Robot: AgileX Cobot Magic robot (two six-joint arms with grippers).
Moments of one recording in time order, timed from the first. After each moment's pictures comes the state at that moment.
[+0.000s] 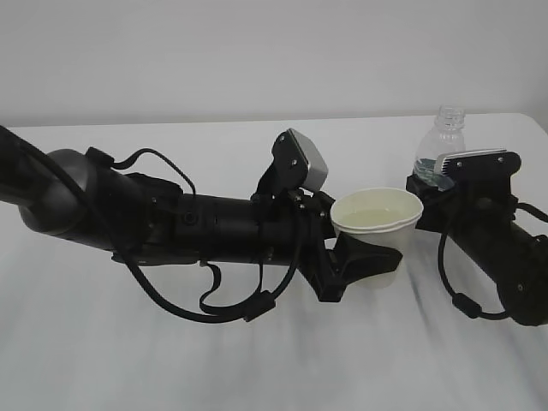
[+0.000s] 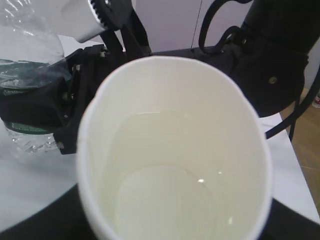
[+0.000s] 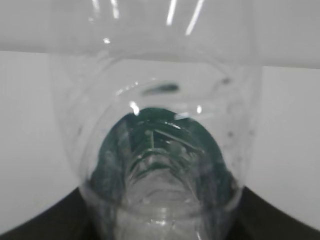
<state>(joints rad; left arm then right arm) -0.68 2.11 -1.10 1.00 -0.88 -0.70 0.16 2.15 -0.72 0.07 -1.13 -0.07</state>
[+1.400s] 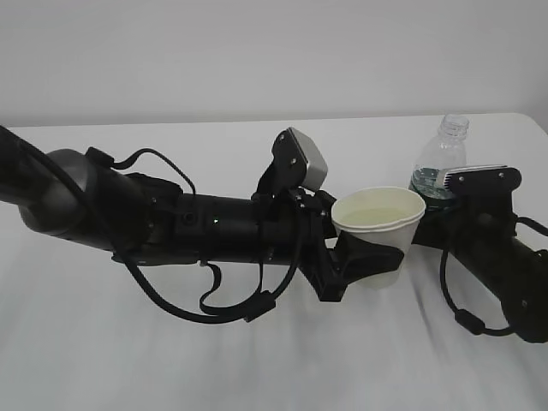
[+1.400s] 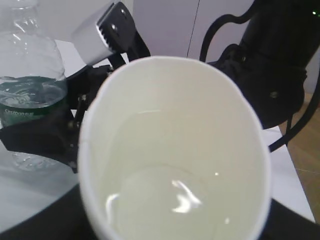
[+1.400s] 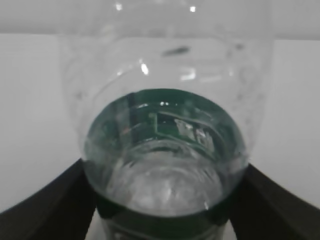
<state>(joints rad) -0.68 2.11 -1.10 1.00 -0.90 -0.70 0.16 2.18 -0.68 0.05 -1.14 -0.02</state>
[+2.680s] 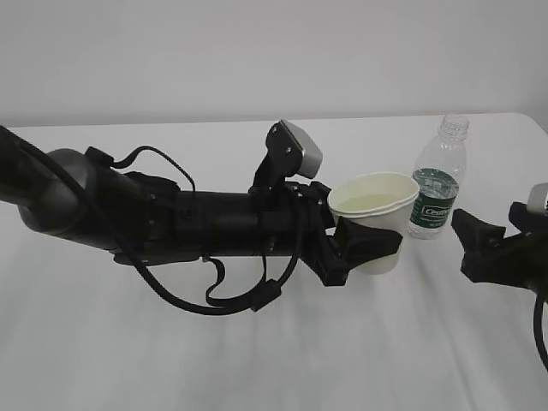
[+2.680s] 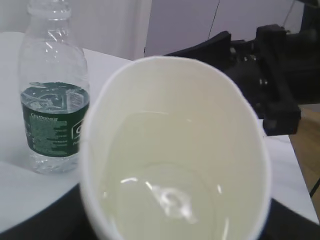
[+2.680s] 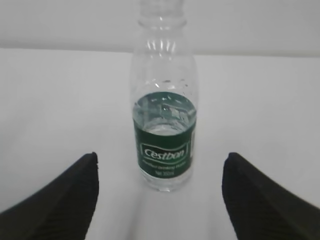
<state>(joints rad) -0.68 2.11 -1.10 0.92 -0.90 -0.70 0.16 1.72 -0.23 0.03 -1.14 -0.02</state>
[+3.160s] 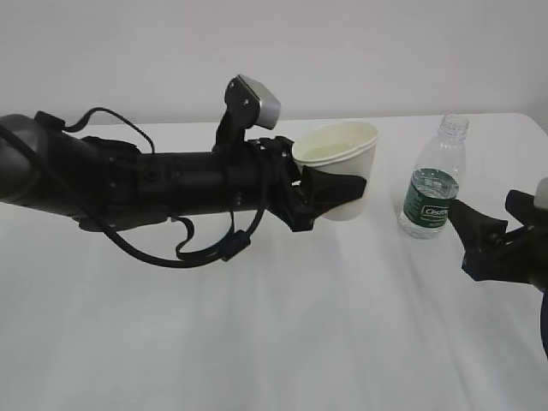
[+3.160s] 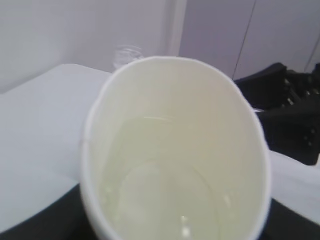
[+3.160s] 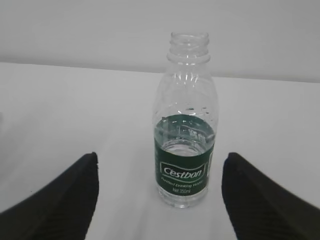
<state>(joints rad) -0.59 2.03 -1.10 0.91 -0.90 -0.70 0.16 1.64 -0.22 -0.03 -1.14 -0.01</state>
